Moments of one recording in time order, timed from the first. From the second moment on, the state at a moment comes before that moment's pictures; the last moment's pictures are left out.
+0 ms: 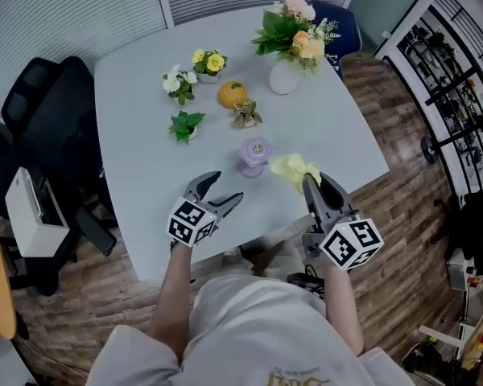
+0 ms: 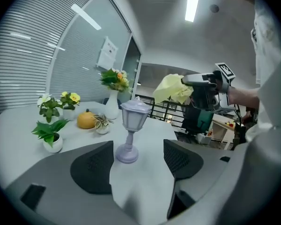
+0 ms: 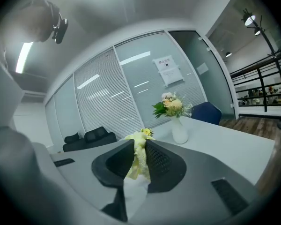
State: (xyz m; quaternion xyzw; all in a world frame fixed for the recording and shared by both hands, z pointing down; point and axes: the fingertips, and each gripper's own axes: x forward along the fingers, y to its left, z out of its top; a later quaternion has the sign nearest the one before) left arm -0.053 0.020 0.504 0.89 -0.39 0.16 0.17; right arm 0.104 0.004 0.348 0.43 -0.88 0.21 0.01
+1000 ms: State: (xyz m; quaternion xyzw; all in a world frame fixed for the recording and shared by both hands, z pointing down) left arm -0.021 -0.041 0.589 0.92 -0.25 0.27 0.11; right arm 0.080 -0.066 0.363 0.37 -0.89 0.28 -0.03
